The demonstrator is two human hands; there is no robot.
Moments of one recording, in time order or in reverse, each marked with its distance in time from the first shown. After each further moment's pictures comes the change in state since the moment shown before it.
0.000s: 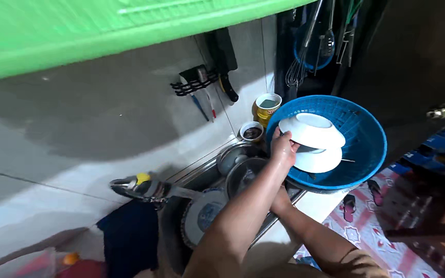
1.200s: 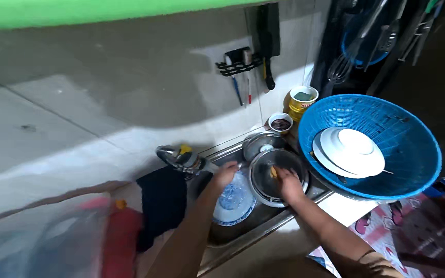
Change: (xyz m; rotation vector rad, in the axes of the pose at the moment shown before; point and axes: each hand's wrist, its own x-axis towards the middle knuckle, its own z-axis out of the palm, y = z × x) left_hand -0.037 0.101 -0.286 1.127 0.236 -0.223; right_hand 0.046 -0.017 0.020 -0.011 0.063 -0.060
